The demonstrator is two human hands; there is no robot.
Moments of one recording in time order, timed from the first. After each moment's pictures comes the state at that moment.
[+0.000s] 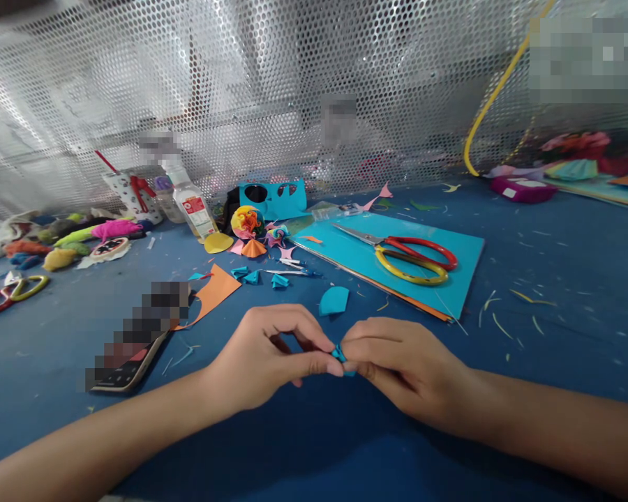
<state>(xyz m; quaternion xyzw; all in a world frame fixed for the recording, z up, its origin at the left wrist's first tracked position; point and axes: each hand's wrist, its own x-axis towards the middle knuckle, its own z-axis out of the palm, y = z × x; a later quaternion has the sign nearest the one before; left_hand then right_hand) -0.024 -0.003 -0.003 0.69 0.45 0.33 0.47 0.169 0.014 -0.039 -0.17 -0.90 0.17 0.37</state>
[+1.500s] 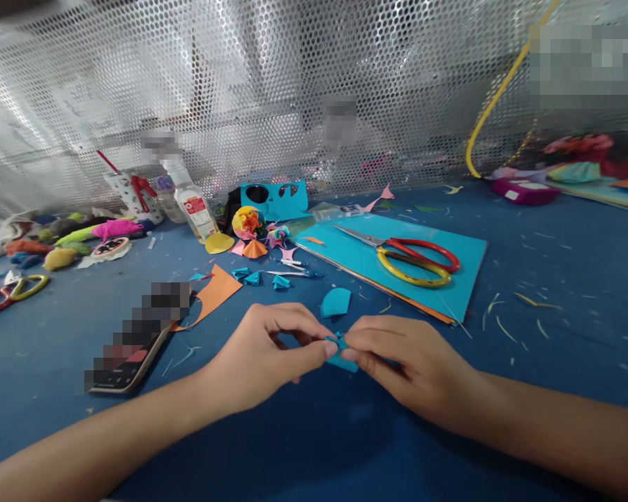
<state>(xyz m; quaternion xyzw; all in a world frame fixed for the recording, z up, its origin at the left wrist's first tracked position) -0.026 0.000 -0.001 0.67 0.48 0.29 0.48 0.168 0.016 -0.042 -0.23 -0.89 0.16 0.36</state>
